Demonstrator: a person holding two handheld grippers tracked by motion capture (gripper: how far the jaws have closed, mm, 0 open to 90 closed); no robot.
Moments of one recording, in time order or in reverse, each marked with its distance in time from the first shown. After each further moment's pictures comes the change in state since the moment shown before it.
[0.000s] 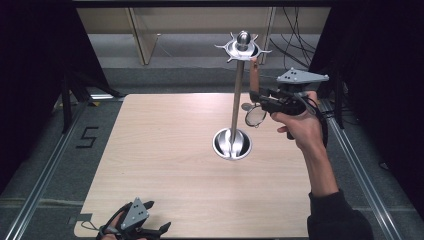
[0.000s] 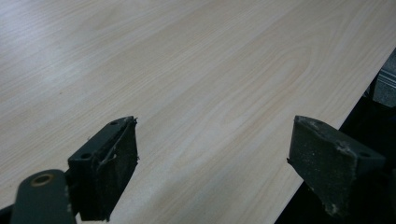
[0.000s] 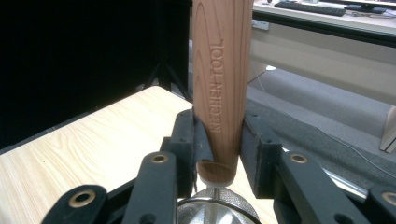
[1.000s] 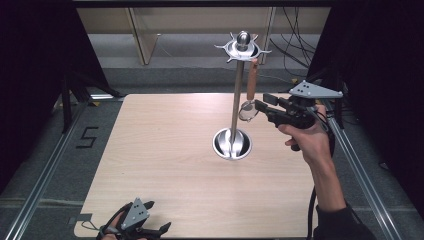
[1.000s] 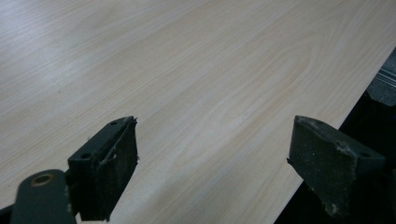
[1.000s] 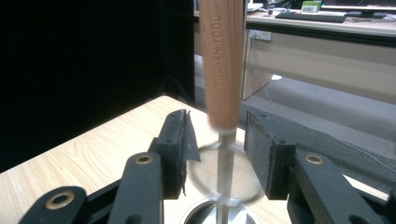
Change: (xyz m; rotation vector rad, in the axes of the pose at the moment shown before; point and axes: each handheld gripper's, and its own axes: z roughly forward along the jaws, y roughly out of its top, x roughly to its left) left arm 0.000 0.000 0.000 0.005 0.004 0.009; right arm 0.004 -0.026 -0.025 -0.066 0.025 0.069
